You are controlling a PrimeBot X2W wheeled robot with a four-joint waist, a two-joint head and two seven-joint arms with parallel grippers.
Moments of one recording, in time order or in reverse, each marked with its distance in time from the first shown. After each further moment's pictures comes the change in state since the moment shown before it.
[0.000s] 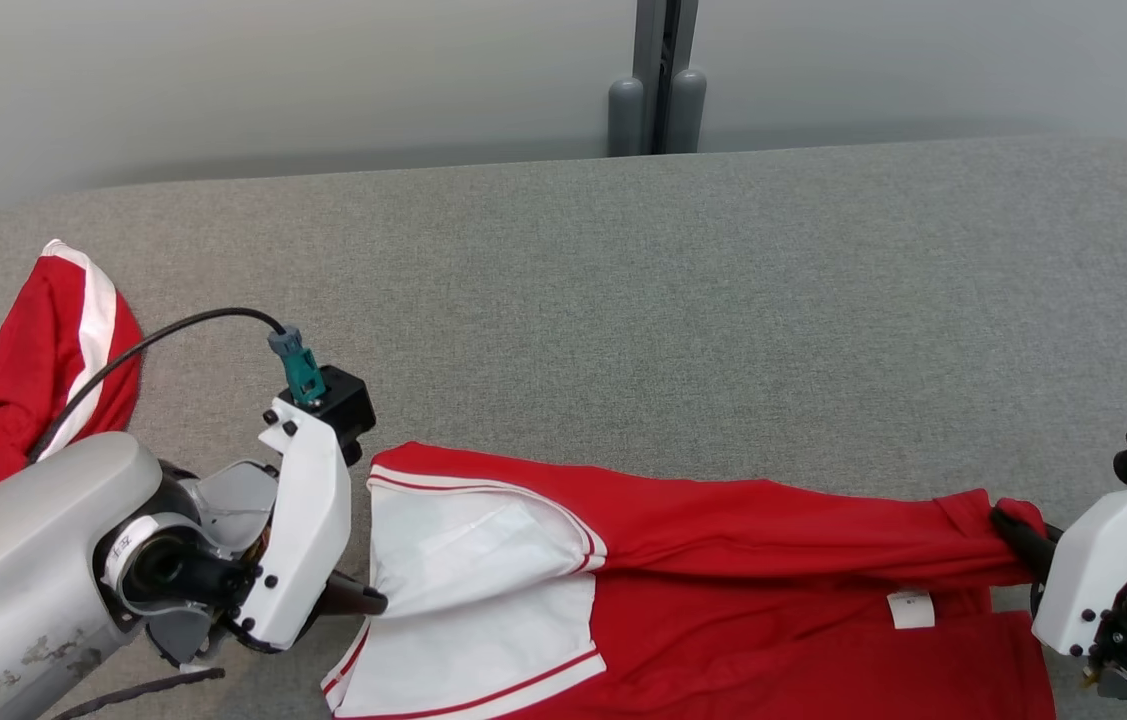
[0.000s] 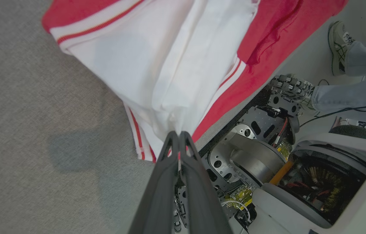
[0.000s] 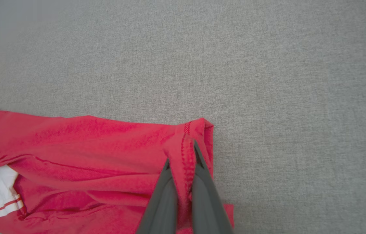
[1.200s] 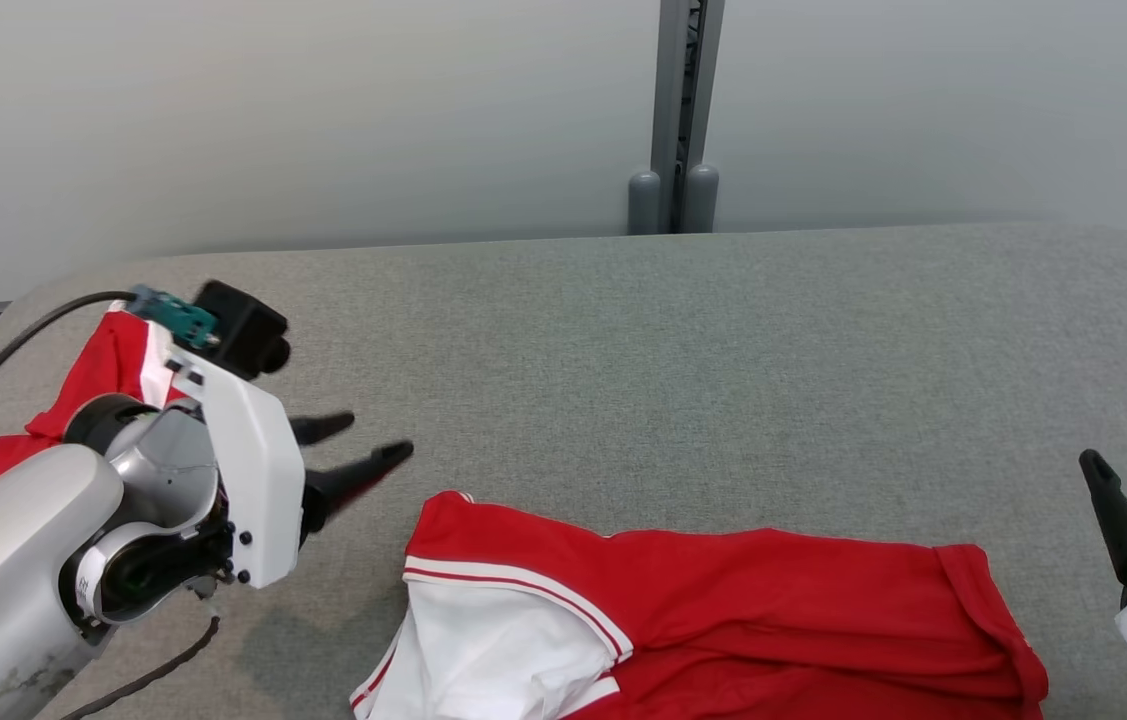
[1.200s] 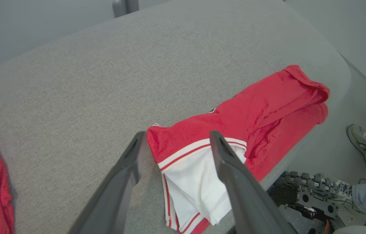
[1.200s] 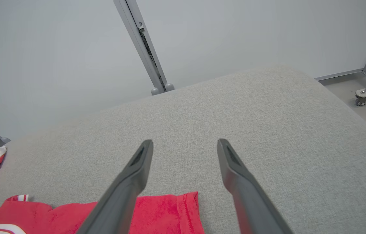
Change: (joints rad) left arm 0.130 0.021 0.196 -0.041 0.182 0.049 -0.456; right arm 0.111 0.094 -0.212 -0.180 -0.083 0.000 -0.202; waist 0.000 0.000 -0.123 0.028
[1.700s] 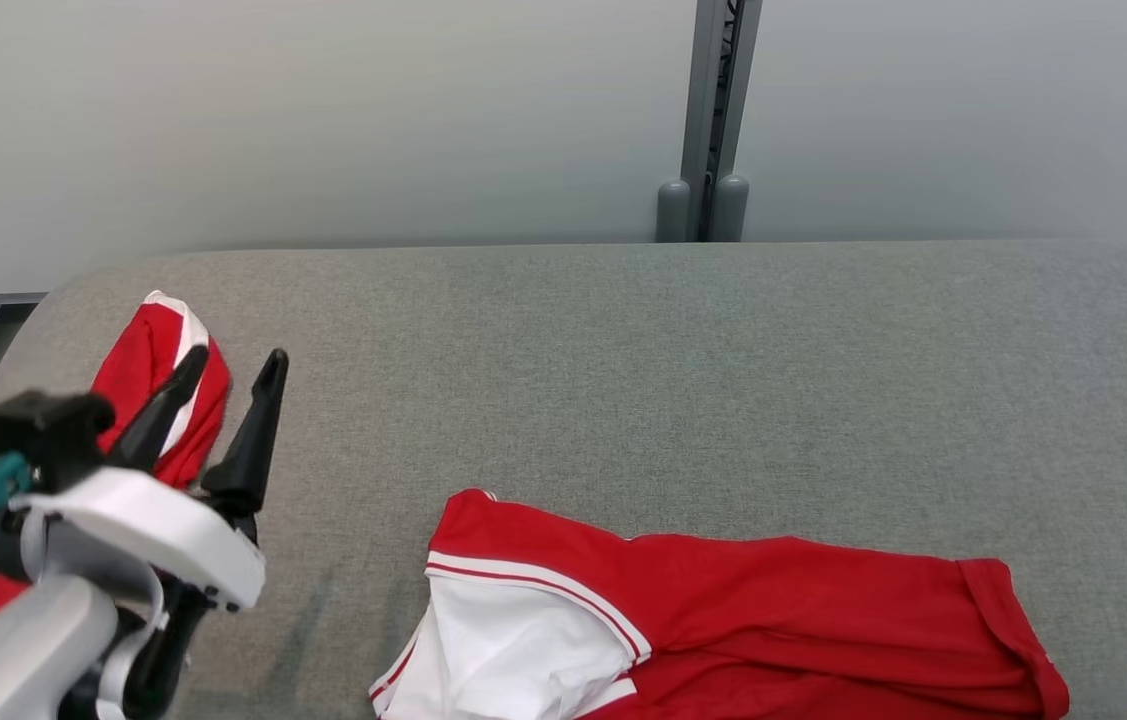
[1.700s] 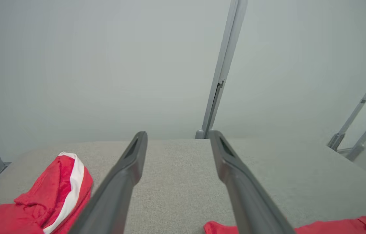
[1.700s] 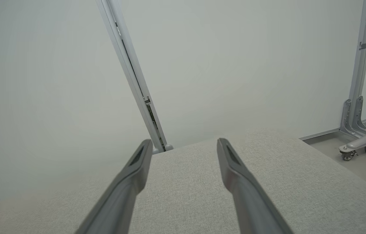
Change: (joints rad) left arm 0.314 0.004 0.223 -0.093 0.141 0.330 -0.722; right arm 0.123 0.099 -0.031 -0.074 -0.073 0.000 -0.452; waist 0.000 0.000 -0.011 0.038
